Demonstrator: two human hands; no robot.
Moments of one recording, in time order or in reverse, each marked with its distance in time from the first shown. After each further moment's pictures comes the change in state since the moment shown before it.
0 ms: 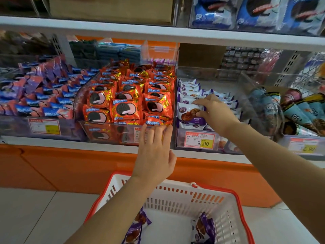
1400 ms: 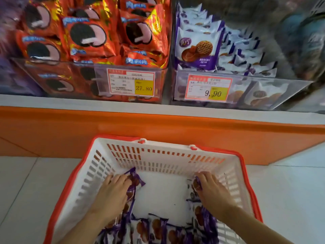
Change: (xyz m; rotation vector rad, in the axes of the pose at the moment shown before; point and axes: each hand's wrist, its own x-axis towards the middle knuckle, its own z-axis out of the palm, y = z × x) left_hand -0.206 -0.052 0.106 -0.079 -0.825 0.144; right_hand -0.214 0.078 0.221 -0.103 -0.533 0.051
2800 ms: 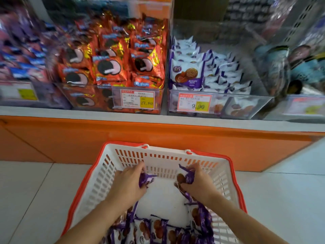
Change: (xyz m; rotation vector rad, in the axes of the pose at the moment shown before) left_hand -0.002 0.044 -0.090 -0.425 0.024 -0.229; right_hand -0.015 -0.053 -0.066 0.707 0.046 0.267
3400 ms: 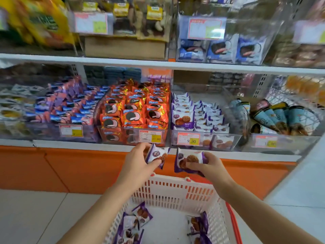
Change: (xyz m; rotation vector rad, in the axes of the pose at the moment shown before) left_hand -0.037 0.073 -0.164 -0.532 0.395 0.038; right_hand -0.064 -0.104 -0.097 0.546 0.155 -0.151
